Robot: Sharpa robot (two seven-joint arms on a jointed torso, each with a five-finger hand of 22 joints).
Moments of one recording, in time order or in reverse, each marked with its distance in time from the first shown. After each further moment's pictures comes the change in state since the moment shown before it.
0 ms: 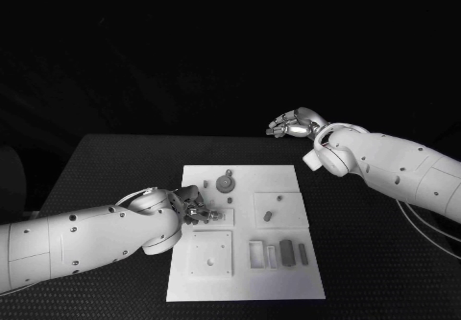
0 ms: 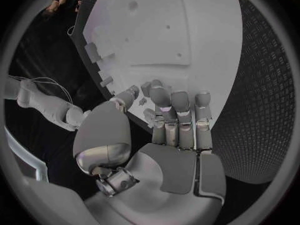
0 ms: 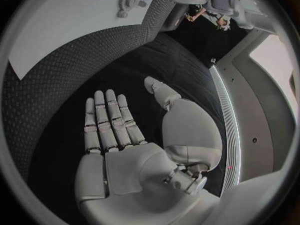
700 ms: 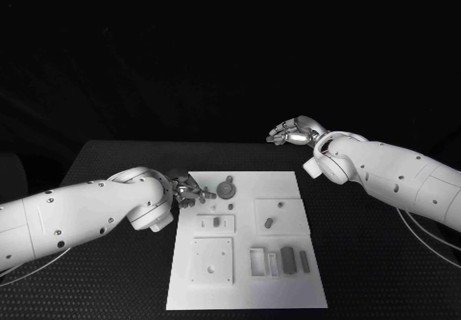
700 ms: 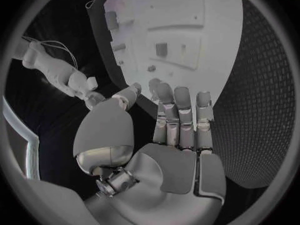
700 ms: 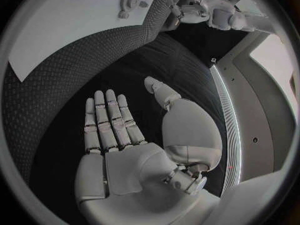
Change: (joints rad) left arm 0.089 -0.042 0.069 -0.056 0.248 0.048 0.077; left_hand 0.083 0.033 -0.035 0.010 0.000 -0.135 0.044 -0.039 -0.010 -0.120 0.035 -0.059 -0.018 -0.102 0.041 -0.058 -0.026 0.000 -0.075 0.019 -0.049 0.000; right arm -0.006 0.006 0.000 -0.008 0.001 -0.001 0.001; right_hand 0.000 0.000 -0.003 0.003 0.000 0.000 0.000 0.000 -0.001 0.000 0.000 -0.004 0.000 0.000 0.000 0.000 0.000 0.000 0.000 0.000 -0.004 0.004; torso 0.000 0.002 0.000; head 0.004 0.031
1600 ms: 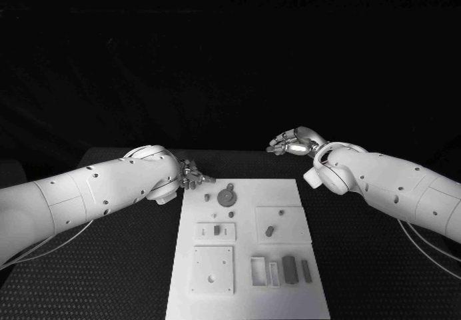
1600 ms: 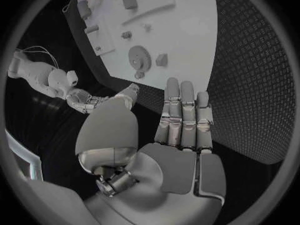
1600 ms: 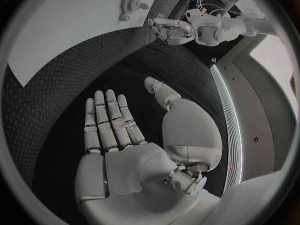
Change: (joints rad) left arm 0.047 0.209 0.003 -0.373 -0.123 0.162 0.046; left_hand 0.076 0.031 -0.221 0.131 0.000 -0.142 0.066 -0.078 -0.079 -0.075 0.067 -0.229 -0.092 -0.093 0.104 -0.174 -0.057 0.000 -0.109 0.022 -0.151 -0.021; right arm -0.008 0.006 0.000 -0.001 0.001 0.001 0.000; right_hand 0.000 0.000 -0.004 0.004 0.012 0.000 0.000 0.000 -0.003 0.000 0.000 -0.008 0.001 0.000 0.000 -0.004 0.000 0.000 0.000 0.000 -0.009 0.008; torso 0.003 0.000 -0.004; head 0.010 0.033
